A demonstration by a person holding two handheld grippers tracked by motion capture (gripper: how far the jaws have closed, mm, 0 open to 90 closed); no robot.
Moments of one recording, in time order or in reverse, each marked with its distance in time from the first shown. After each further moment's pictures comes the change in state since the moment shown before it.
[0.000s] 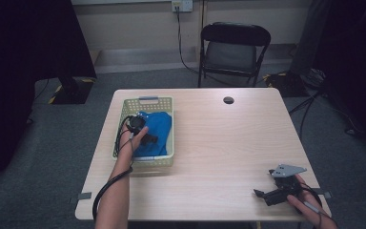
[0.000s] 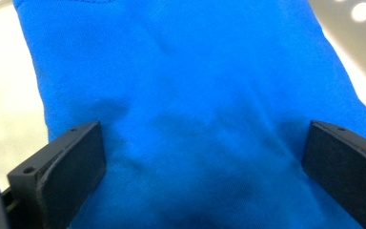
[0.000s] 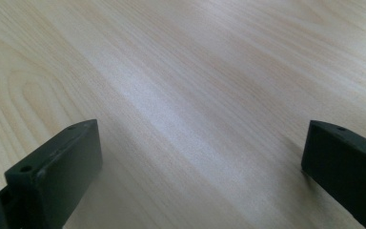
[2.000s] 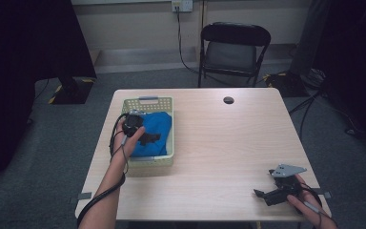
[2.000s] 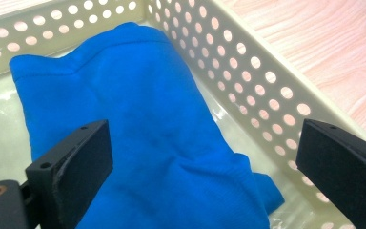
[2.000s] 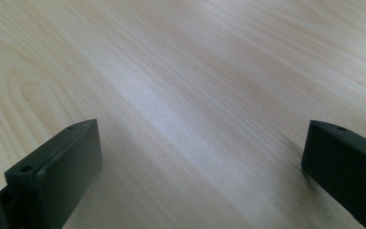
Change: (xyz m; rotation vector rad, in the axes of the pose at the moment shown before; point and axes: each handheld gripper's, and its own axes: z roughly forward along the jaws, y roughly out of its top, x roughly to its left) left arm -0.033 0.001 -0.073 -0.173 -0.135 0.039; right arm 0.000 0.000 0.000 0.000 0.000 0.000
